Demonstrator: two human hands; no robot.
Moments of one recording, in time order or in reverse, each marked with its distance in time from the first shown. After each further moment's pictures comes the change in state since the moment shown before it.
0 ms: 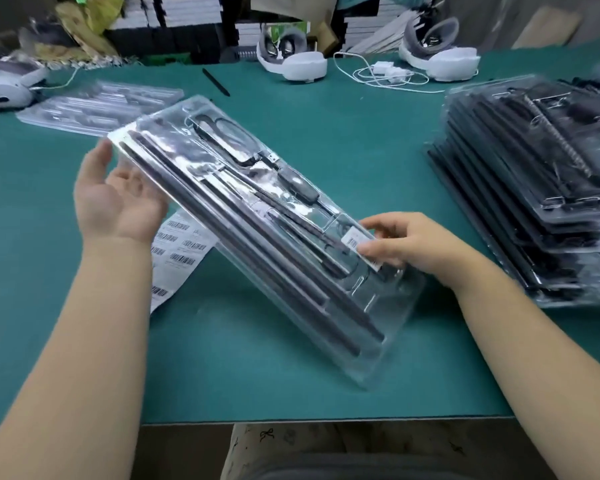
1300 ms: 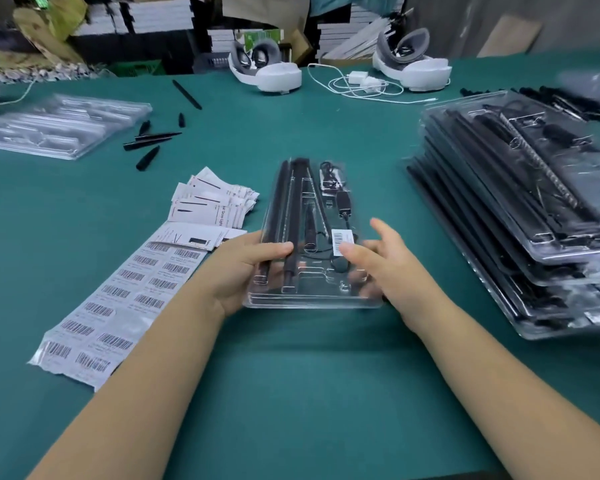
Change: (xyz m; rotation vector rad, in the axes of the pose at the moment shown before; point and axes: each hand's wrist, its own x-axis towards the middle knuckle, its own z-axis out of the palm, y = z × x) left_hand -0.004 -0.121 -0.012 1.135 -0.171 -0.539; right_hand 0.010 0.005 0.023 0.256 0.299 0.132
